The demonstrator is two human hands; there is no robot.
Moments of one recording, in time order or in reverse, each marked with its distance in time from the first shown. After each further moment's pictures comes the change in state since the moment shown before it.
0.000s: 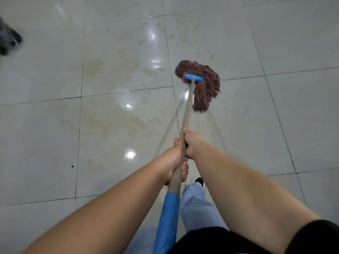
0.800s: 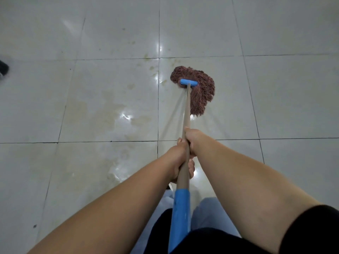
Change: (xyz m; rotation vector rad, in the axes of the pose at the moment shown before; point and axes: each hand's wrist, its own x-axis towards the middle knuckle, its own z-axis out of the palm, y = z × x) left_hand 0.064 0.441 0.139 -0.220 -0.085 0.028; right_hand 0.107 -0.457 0.098 -0.405 0.051 -0.038
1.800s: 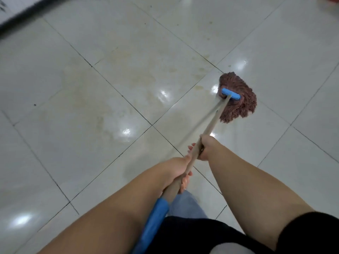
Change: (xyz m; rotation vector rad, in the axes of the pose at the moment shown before) left_hand 0.044 0.033 0.219 -0.323 0.064 0.021; right_hand 0.074 -0.149 -0.165 -0.579 -0.191 0.034
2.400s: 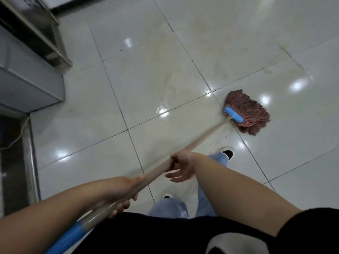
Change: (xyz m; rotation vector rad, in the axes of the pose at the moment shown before) left_hand -0.103 -0.529 -0.114 0.066 0.226 -0.110; right_hand -0.122 0.453 0.091 -0.839 -0.451 0.335
